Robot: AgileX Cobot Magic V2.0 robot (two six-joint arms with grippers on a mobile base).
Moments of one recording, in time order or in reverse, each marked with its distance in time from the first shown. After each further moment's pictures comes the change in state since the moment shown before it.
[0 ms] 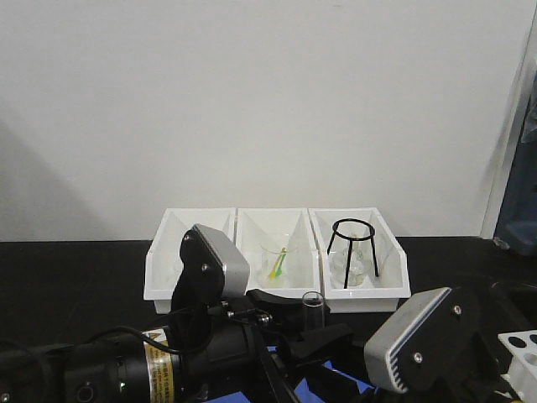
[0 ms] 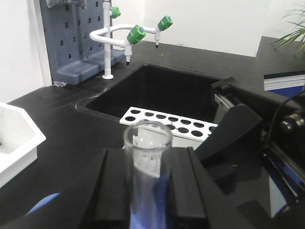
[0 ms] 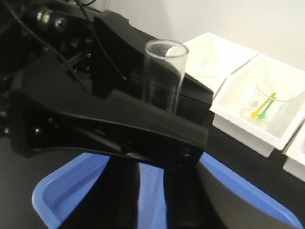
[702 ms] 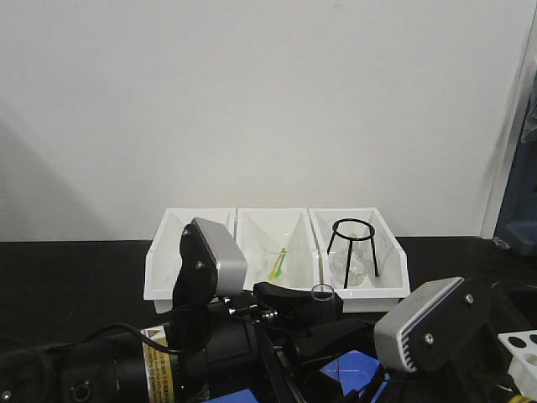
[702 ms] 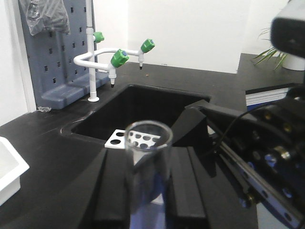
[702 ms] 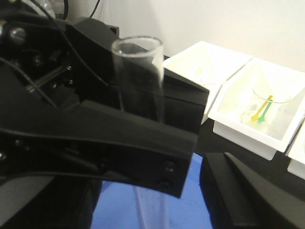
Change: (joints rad) left arm 0.000 0.001 -0.002 -0.041 -0.097 0.053; right arm 0.000 0.000 0.000 0.078 -0.046 0.000
